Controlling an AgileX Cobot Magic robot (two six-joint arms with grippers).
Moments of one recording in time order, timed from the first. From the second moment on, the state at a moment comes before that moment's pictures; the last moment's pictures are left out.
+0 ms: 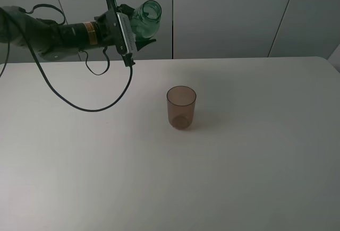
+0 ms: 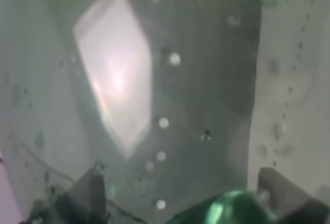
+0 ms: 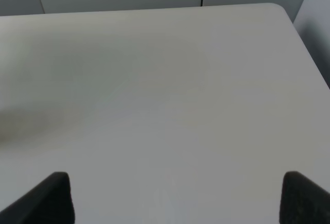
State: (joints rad) left arm -0.27 2.18 -1.36 1.00 -0.90 0.23; right arm -0.03 0.00 -0.50 -0.04 1.10 0.03
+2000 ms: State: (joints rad) left arm -0.36 2.40 -1.57 1.19 -0.91 0.60; right arm -0.03 0.00 -0.50 -0.04 1.10 0.03
